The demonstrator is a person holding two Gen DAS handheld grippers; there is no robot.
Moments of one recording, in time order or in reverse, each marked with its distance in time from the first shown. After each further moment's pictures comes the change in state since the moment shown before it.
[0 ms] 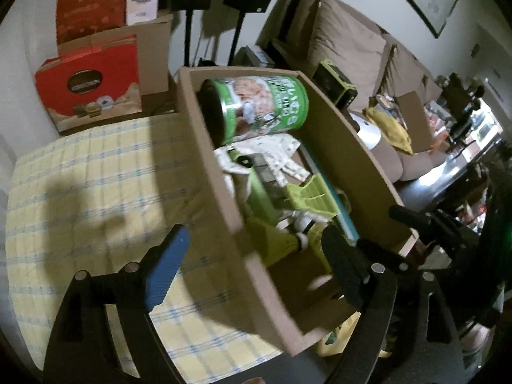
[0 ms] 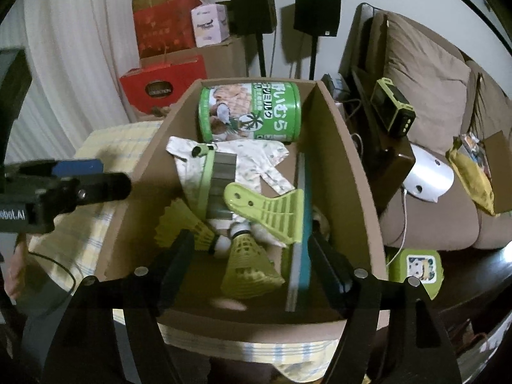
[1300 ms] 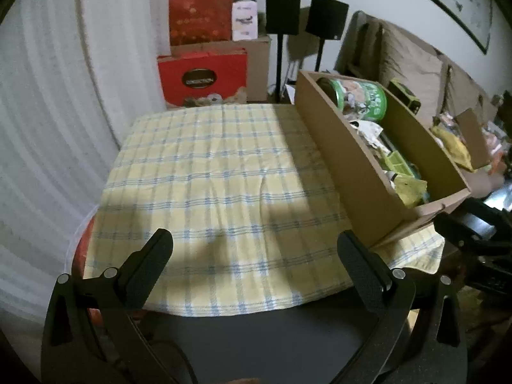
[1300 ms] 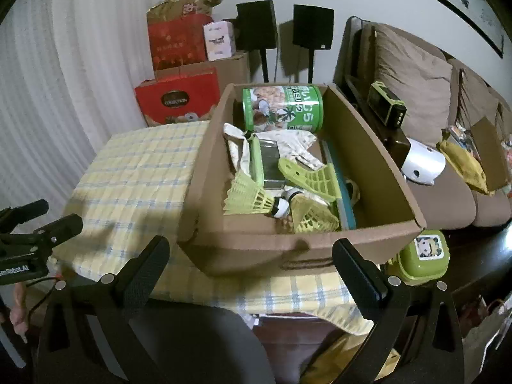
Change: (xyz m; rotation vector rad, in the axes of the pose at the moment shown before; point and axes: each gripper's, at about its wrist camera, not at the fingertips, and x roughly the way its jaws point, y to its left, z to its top) left arm -0.086 0.059 -0.124 -0.094 -0.162 0.329; right arm -0.044 0.075 -0.060 0.046 -0.095 -0.044
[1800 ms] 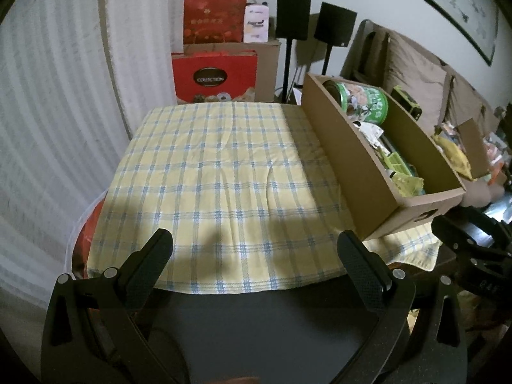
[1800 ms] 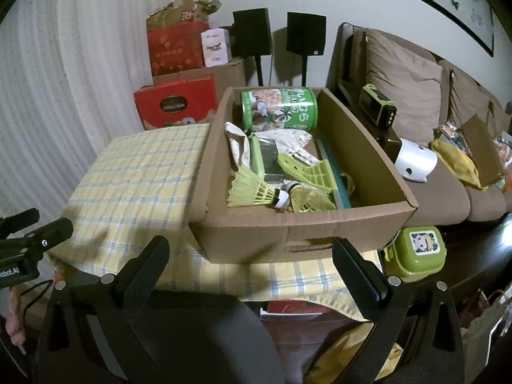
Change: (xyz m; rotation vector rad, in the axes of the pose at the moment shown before) left arm -0.017 0.010 -0.019 -0.045 -0.016 0.008; right arm -0.015 0.010 -0.018 0.009 -0.038 -0.032
